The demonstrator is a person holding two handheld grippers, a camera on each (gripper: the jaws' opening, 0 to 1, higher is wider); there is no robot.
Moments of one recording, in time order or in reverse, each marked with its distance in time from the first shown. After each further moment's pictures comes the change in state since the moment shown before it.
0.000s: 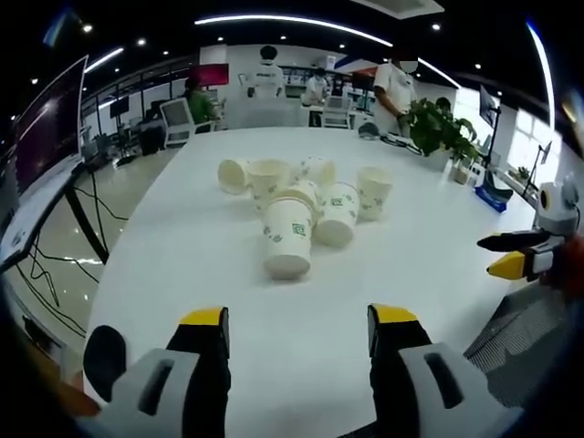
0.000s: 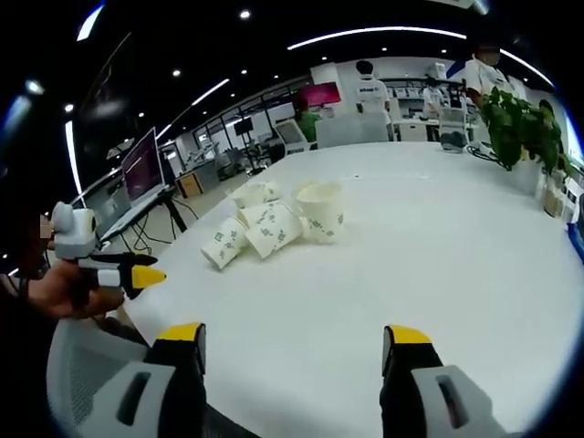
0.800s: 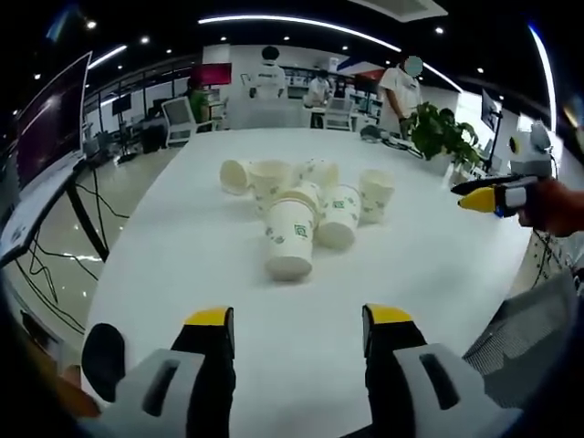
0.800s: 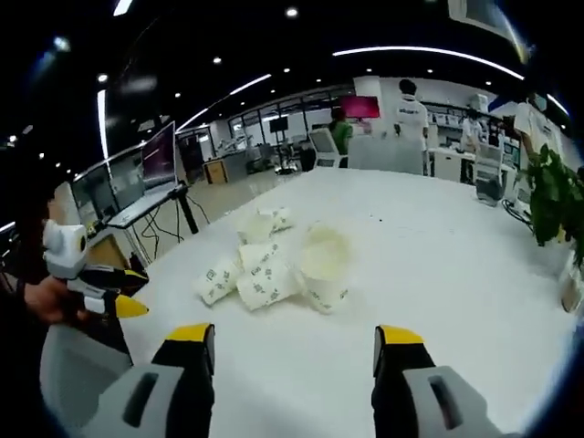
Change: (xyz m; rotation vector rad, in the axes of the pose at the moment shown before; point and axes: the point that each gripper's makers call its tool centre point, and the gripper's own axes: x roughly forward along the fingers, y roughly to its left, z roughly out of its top) left arm -0.002 0.003 0.001 -0.024 -0.014 0.006; right arm 0.049 -0.014 0.094 -0.264 0.018 0.113
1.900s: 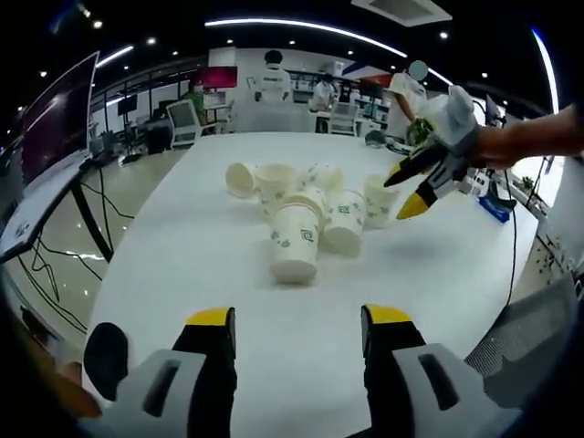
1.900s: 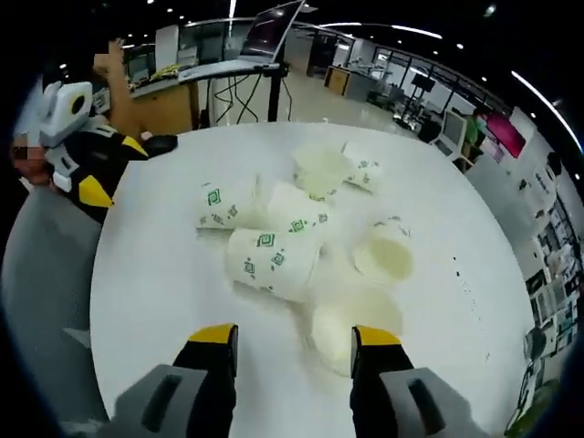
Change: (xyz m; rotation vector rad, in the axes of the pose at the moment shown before) left arm -0.004 -0.001 0.004 -0.010 -0.016 0.012; right arm 0.104 -0.013 0.001 -0.609 0.436 0.235
